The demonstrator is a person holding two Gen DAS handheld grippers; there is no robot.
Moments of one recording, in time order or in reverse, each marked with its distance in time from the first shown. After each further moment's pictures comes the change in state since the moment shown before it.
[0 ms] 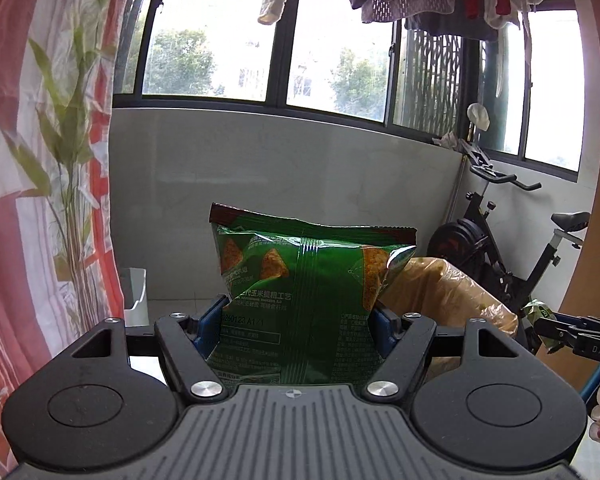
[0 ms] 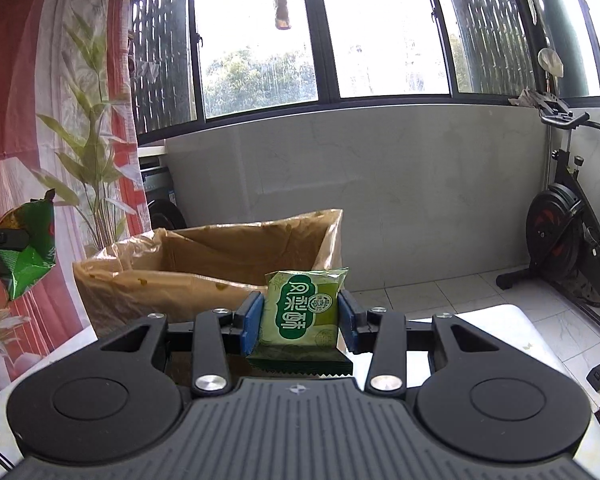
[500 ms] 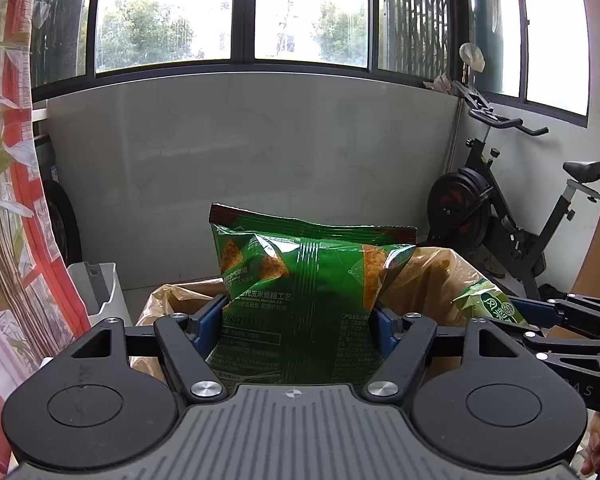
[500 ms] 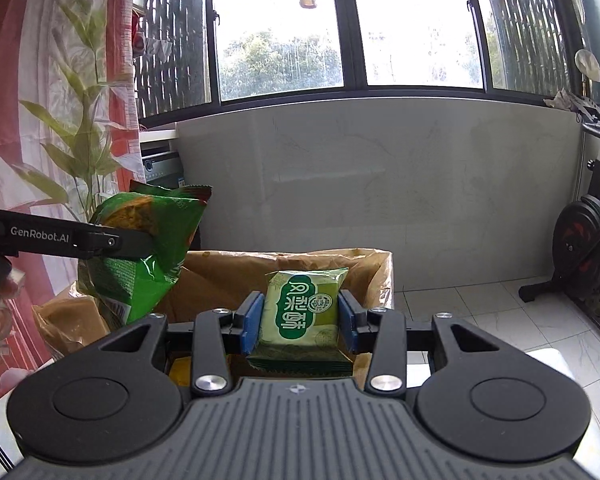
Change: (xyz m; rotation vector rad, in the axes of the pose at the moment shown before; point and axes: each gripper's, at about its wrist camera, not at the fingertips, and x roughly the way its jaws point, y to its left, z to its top) left arm 0.156 -0.085 0.022 0.093 0.164 0.005; right arm 0.113 0.010 0.045 -0.044 0.082 0.040
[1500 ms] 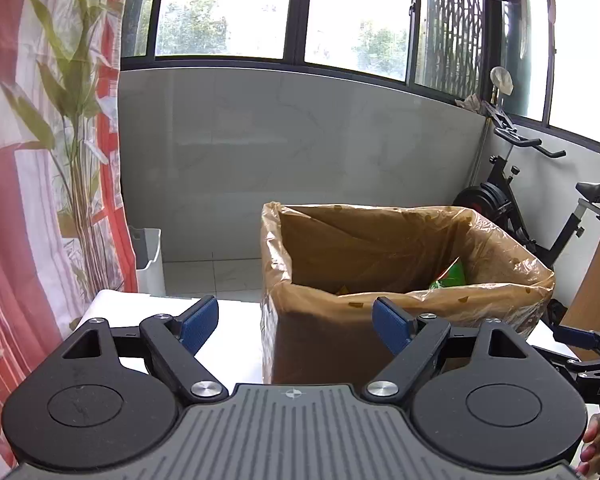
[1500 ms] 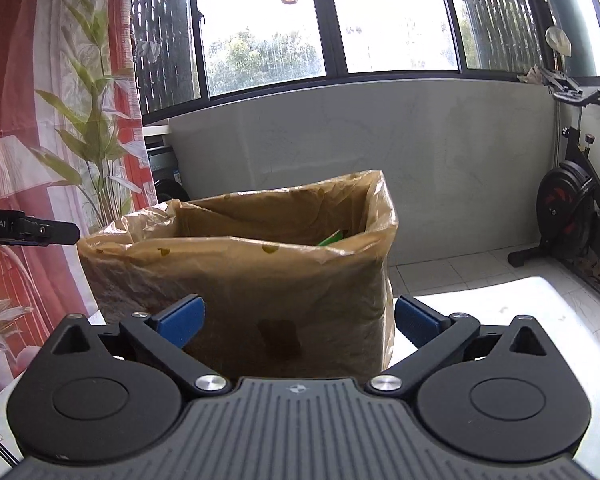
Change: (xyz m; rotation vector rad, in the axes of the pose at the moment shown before) left arm -0.114 0.078 -0.092 -0.127 -0.031 0.067; right arm -0.071 0.028 -0.082 0.084 0.018 -0.028
